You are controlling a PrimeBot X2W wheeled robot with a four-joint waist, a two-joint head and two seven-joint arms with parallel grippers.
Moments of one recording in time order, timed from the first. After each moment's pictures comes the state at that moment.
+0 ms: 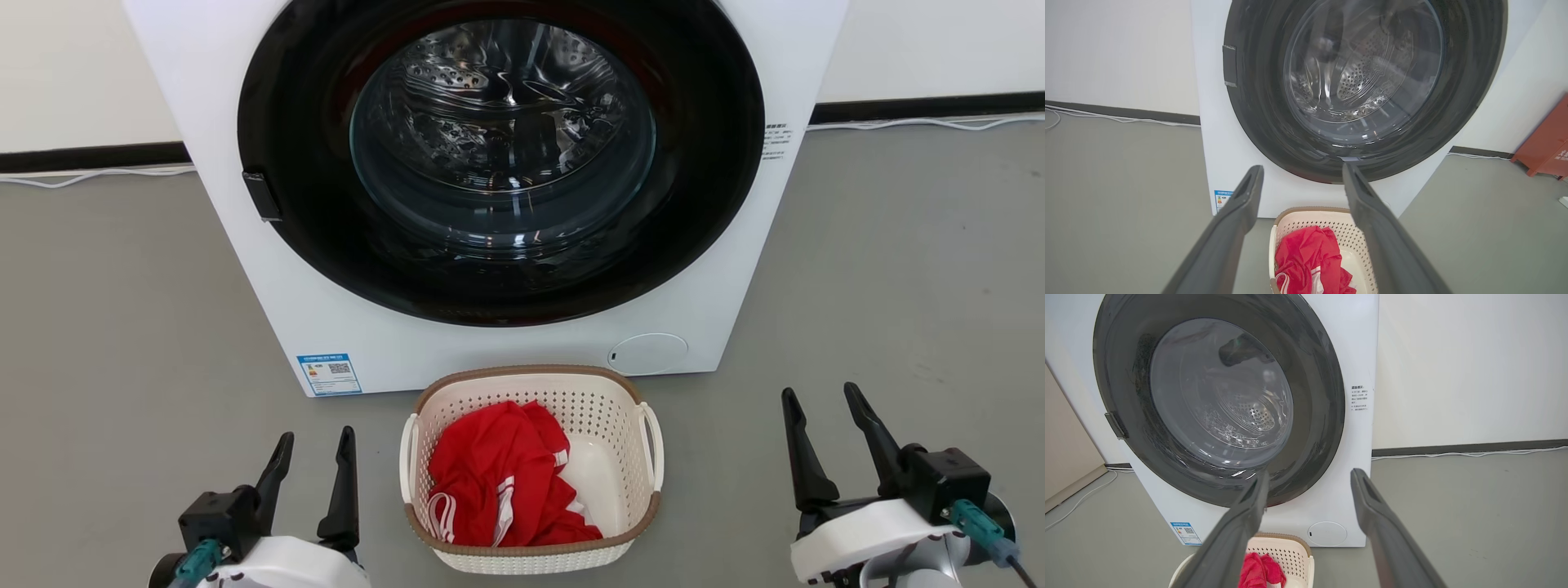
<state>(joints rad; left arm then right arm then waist) 0.00 0.04 -0.03 0.24 -0.27 -0.06 -0.21 -0.07 -0.08 -0.03 0.27 0.14 0.12 -0.21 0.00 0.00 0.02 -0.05</state>
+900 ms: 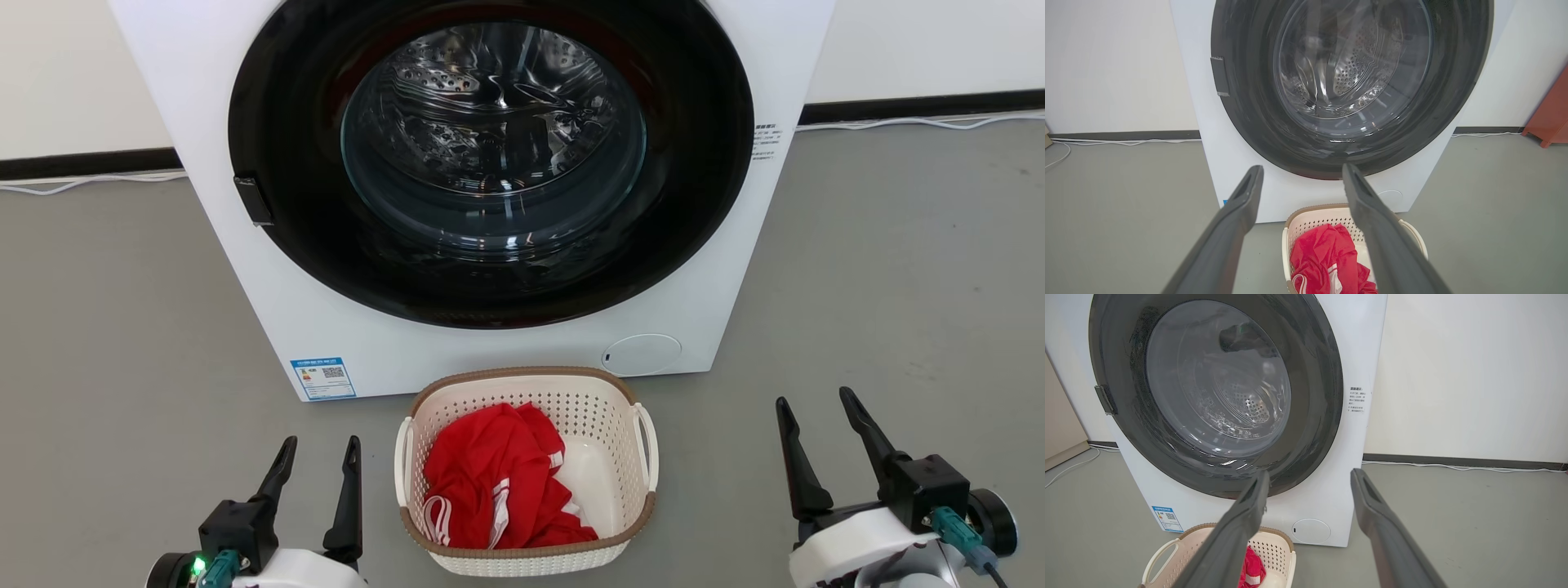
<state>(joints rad) 0.01 0.04 -0.03 0.24 -0.12 -0.05 -0.25 -0.07 -0.07 -0.05 0.31 -0.01 0.12 -0.25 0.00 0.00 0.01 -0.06</state>
